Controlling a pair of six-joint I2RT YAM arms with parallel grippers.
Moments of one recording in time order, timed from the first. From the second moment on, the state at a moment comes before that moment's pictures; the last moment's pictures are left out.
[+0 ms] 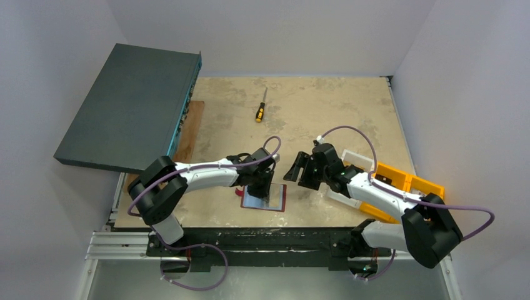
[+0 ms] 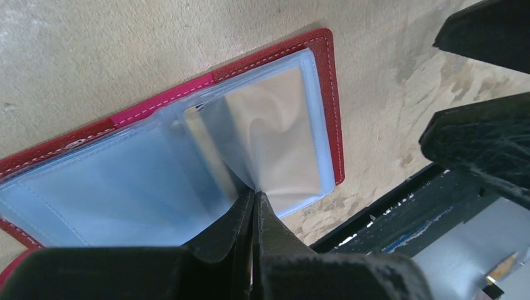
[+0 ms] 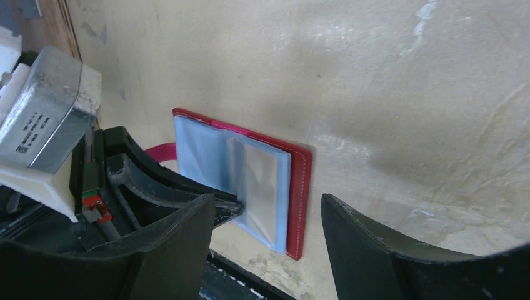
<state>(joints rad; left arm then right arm) -0.90 1.67 0.92 -0.36 0.19 -0.62 0.60 1.22 0.57 -0.15 -0.17 0.91</state>
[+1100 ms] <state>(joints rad) -0.76 1.58 0.71 0.00 0.49 -0.76 0.65 1.37 0.51 0.11 -0.35 0.95</state>
